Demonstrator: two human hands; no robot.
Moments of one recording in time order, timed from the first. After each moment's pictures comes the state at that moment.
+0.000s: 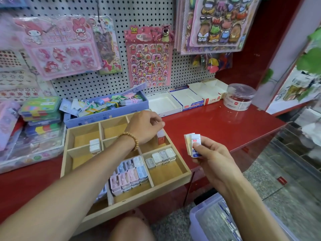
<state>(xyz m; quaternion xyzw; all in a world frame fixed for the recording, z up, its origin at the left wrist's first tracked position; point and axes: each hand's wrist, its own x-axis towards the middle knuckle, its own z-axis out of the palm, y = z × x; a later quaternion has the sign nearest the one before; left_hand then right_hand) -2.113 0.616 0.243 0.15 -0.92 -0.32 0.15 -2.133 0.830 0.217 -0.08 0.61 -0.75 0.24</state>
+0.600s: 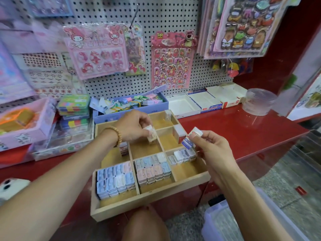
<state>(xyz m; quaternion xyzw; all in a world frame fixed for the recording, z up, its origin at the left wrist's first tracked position) -2.047 0.545 0.267 0.16 -0.94 -0.30 0.07 -2.104 0.778 0.236 -0.09 0.65 -0.73 0.18</state>
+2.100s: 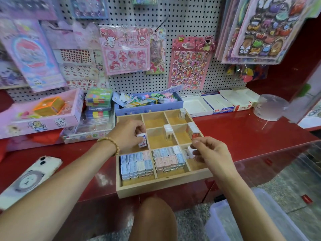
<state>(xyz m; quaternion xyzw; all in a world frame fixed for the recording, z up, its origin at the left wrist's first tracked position) -1.960 0.533 0.256 0.19 -0.96 -0.20 0.11 -2.059 0.771 0.239 -0.14 0.74 -0.64 0.18</state>
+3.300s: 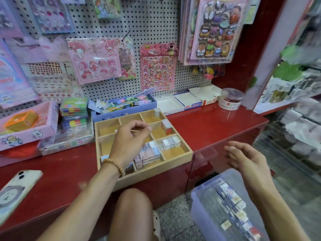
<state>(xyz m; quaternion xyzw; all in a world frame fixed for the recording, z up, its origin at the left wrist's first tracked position) -1.946 0.652 0.288 0.22 -0.76 -0.55 0.26 -2.041 0.921 0.250 -0.04 0.73 -0.69 0.03</state>
